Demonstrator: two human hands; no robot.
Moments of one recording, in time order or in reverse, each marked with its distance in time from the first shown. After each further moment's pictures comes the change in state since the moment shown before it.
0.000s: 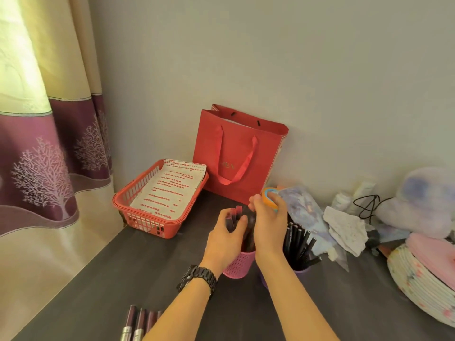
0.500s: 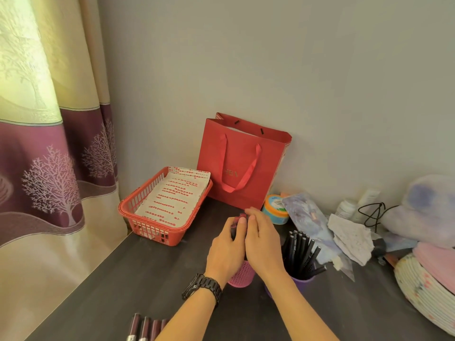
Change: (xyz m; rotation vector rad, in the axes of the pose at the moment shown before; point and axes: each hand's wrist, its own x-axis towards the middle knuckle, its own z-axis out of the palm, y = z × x) left_hand -0.009 0.011 -0.004 0.039 0.002 0.037; right_hand -0.010 0.002 -0.008 -0.662 -0.294 -0.179
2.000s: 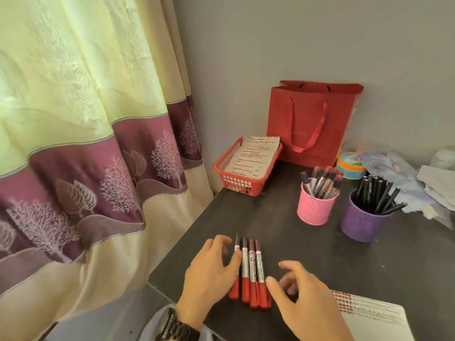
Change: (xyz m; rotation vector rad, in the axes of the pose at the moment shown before) left_hand -0.207 -0.043 -0.175 0.813 0.164 -0.117; right_hand -0.241 -0.025 0.002 -0.206 -0.424 0.020
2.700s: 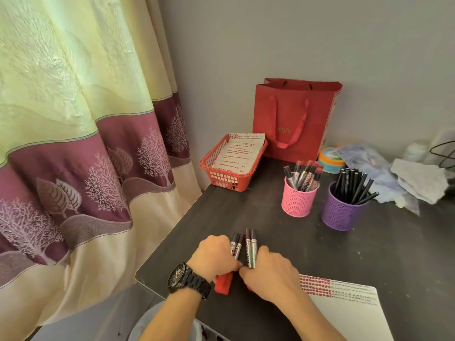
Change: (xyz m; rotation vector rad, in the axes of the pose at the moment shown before) left_hand 0.042 0.041 0.004 0.350 -0.476 -0.019; right_hand 0.045 -0.027 0.012 -0.297 -0.227 0.191
